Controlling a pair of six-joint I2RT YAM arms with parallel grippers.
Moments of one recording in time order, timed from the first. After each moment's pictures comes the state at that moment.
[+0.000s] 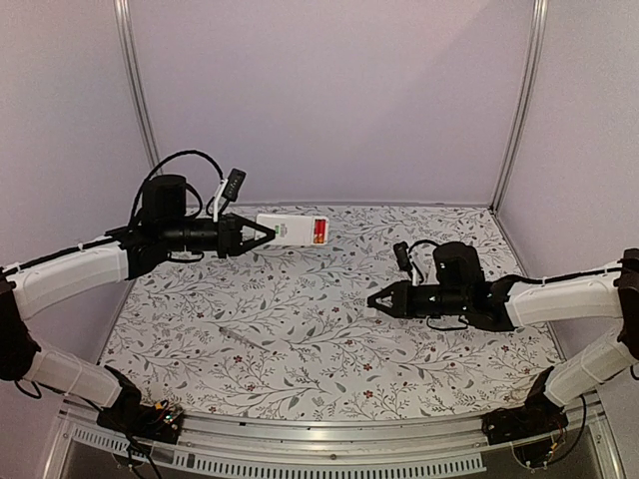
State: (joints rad) left arm -0.50 1.29 0.89 0.09 0.73 -0.30; right arm 0.79 1.38 0.63 0.30 -0.31 0.71
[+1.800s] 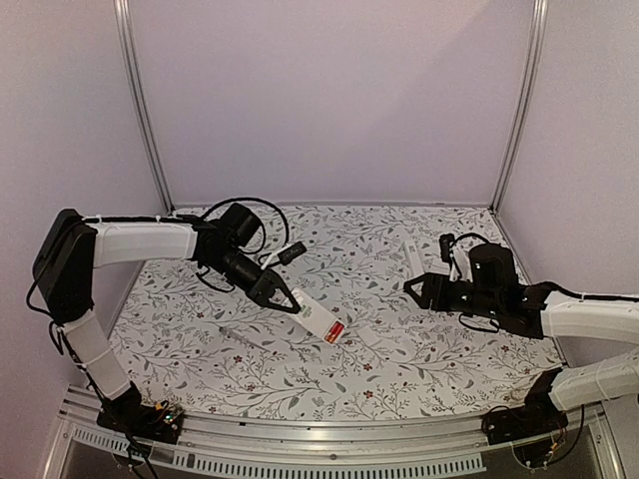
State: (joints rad) left arm -0.61 1.74 1.16 -0.55 0.91 0.05; right arm 0.69 1.13 0.52 0.13 -0.03 0.60
